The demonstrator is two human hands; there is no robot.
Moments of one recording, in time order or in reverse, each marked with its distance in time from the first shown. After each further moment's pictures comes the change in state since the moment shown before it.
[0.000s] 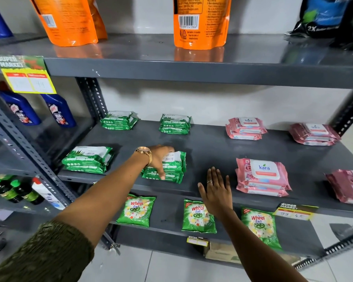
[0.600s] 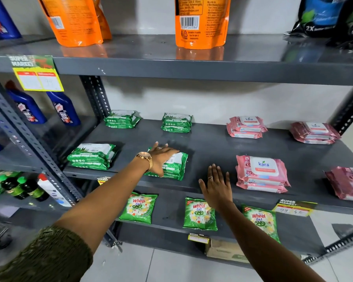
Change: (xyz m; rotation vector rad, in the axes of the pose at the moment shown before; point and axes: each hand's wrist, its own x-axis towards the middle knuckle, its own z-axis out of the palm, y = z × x) left_hand -0.002 -0.008 0.029 0.245 0.076 0.074; right_hand 0.002 0.000 -0.006 0.003 -0.094 0.006
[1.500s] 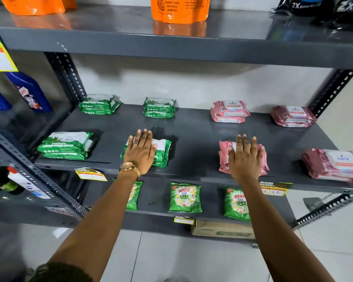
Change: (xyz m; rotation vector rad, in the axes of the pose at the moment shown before) left_hand 0.000 0.028 0.049 -0.180 0.424 -0.301; right_hand -0.003 0.087 -0.074 -0.026 0.353 0.255
